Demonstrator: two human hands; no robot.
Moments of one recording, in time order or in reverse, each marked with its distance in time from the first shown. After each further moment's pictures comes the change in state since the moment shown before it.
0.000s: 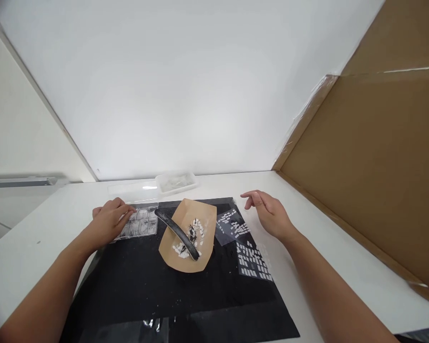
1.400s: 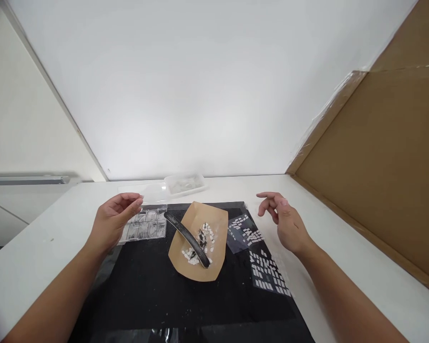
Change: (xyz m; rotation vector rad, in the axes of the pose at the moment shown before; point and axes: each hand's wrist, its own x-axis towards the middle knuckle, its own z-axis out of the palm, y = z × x) left_hand 0.002 0.044 -0.019 -1.243 0.353 -0.271; right_hand -0.004 -0.006 0.010 0.303 0.039 0.006
